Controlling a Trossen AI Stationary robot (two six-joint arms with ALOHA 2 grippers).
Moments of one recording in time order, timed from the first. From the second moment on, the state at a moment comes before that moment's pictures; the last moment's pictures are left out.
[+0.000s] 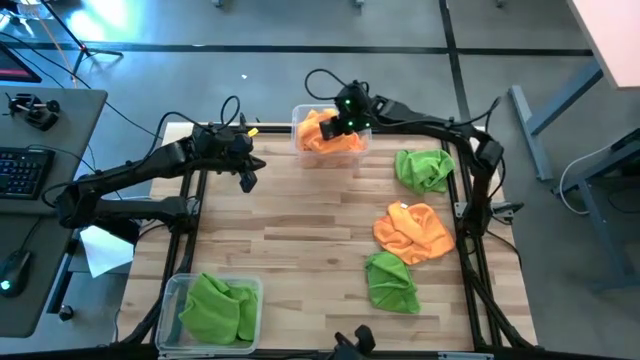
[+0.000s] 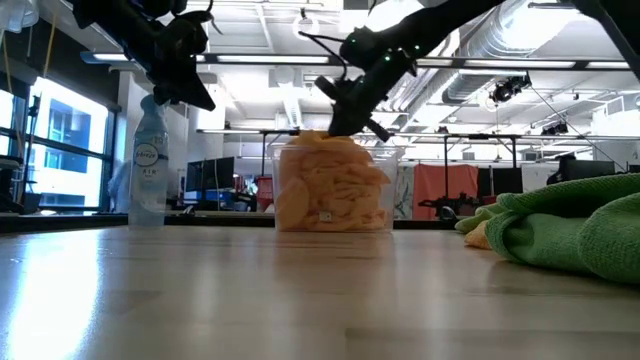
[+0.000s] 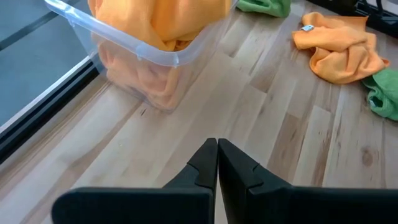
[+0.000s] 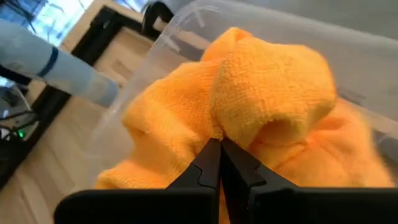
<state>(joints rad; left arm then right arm) 0.50 0.94 0.78 -0.53 0.07 -0.08 -0.54 1.91 1.60 -0.45 -0.08 0.50</state>
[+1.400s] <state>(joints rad) 0.50 0.94 0.78 -0.57 0.10 -0.16 -0.56 2.16 1.88 -0.68 0.00 0.60</state>
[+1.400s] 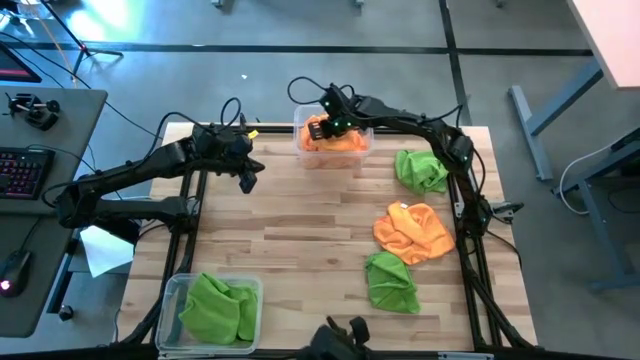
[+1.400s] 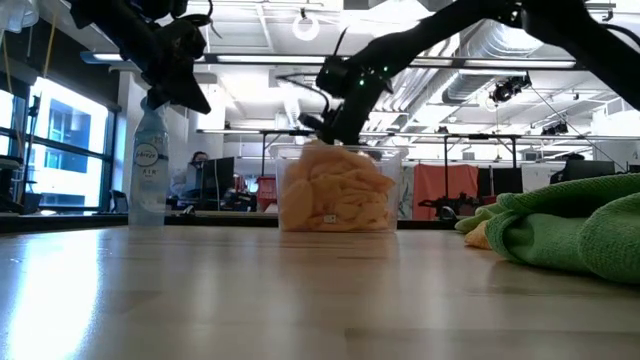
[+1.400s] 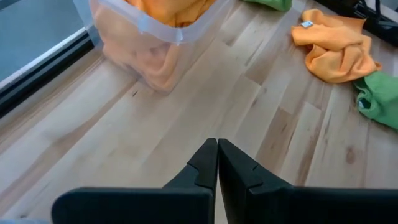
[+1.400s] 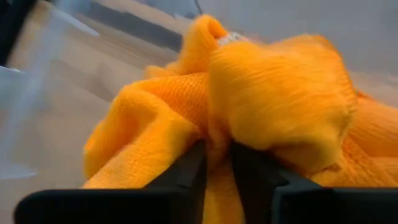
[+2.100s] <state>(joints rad) 0.49 0.87 0.78 -0.61 0.15 -0.19 -0.48 1.84 1.88 -1.03 0.17 0.55</state>
